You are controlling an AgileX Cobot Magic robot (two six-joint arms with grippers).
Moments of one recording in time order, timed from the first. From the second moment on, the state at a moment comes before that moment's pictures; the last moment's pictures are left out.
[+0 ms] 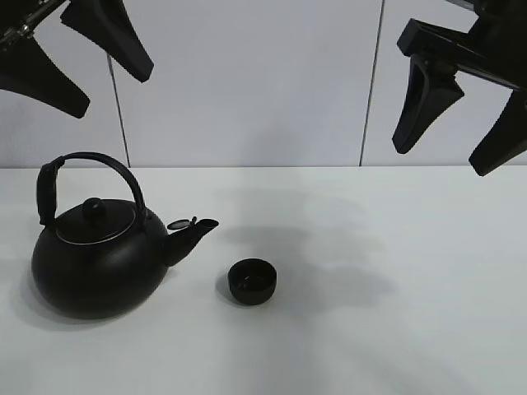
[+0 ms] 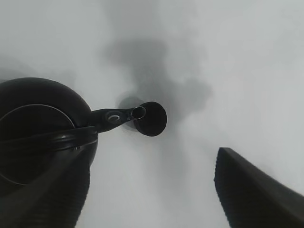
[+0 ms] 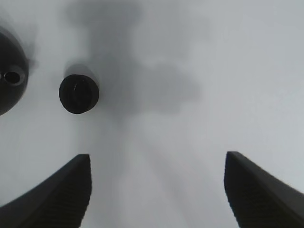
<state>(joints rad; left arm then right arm) -0.29 1.53 -1.21 -0.60 0.89 0.19 0.20 1.52 -1.15 0.28 0.95 0.01</state>
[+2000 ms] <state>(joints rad) -0.30 1.14 -0.54 -0.80 -0.23 0.63 0.20 1.52 -1.14 0.28 0.92 0.01</state>
